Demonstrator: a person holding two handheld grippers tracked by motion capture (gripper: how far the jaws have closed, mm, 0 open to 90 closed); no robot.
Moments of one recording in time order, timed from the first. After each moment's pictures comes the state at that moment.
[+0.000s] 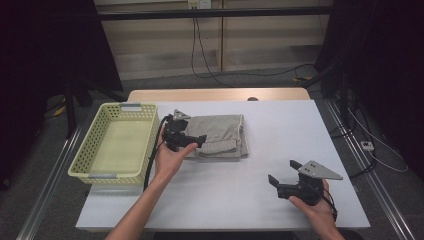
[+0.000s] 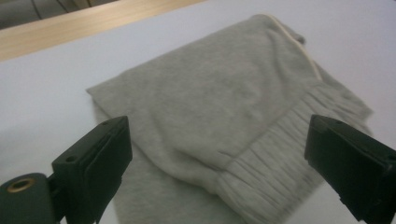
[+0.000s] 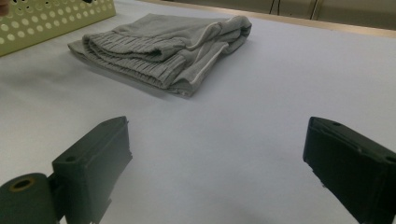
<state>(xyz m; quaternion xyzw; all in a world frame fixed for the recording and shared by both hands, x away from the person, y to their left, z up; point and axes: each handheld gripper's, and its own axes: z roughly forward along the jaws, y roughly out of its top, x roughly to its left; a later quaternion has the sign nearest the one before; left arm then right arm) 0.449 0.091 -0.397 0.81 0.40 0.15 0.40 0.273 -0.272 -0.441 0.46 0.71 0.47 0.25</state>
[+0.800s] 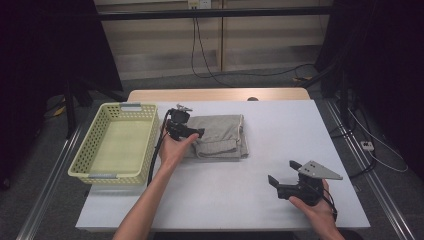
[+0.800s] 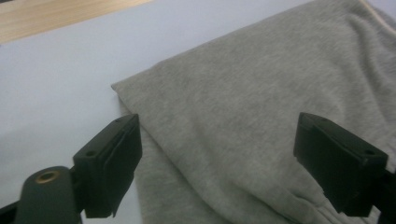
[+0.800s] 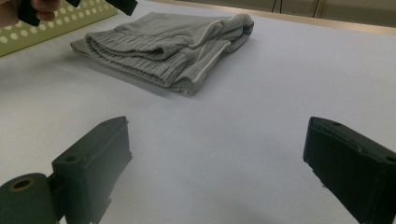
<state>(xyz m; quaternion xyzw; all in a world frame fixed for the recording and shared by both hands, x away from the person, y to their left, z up) 0.497 0.083 -0.422 0.82 0.43 0.16 0.35 0.273 -0.272 -0.441 0.46 0.71 0.47 0.25</state>
